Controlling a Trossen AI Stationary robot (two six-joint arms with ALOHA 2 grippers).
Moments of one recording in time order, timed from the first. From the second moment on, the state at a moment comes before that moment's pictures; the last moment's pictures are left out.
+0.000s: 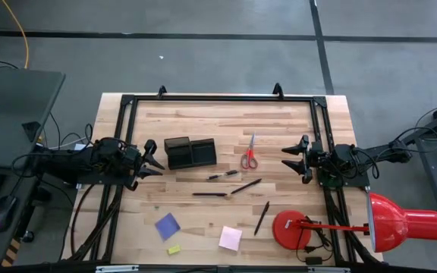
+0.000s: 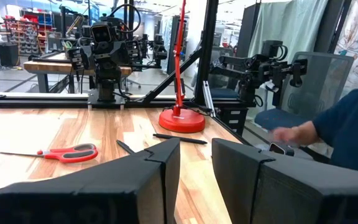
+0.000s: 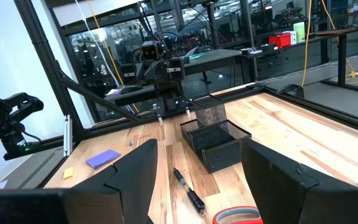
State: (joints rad) left arm 0.14 0.05 0.01 0.06 0.34 -0.11; right arm 0.21 0.01 0.02 0.04 0.32 0.21
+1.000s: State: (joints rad) left arm 0.14 0.05 0.01 0.15 0.32 -0.05; right arm 0.21 0.01 0.02 0.05 0.35 0.18
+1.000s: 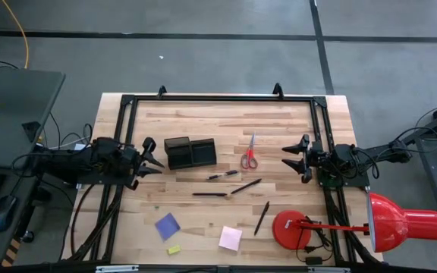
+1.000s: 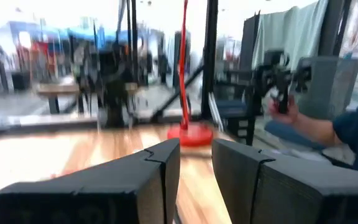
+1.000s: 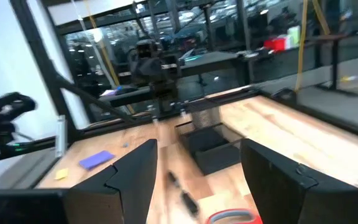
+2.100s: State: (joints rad) left arm 0.14 0.05 0.01 0.28 0.16 -0.08; right arm 0.21 0.02 0.02 0.05 0.64 0.43
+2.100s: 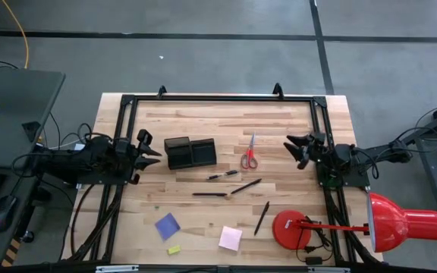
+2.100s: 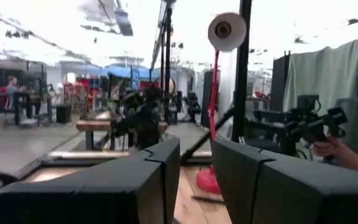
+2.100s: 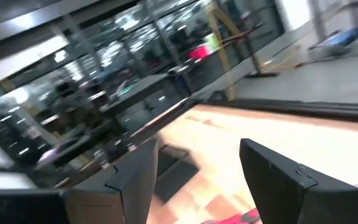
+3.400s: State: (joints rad) left arm 0.14 0.05 0.01 0.21 -0.05 -0.06; right arm 0.25 1.11 0.58 -0.20 0.28 0.04
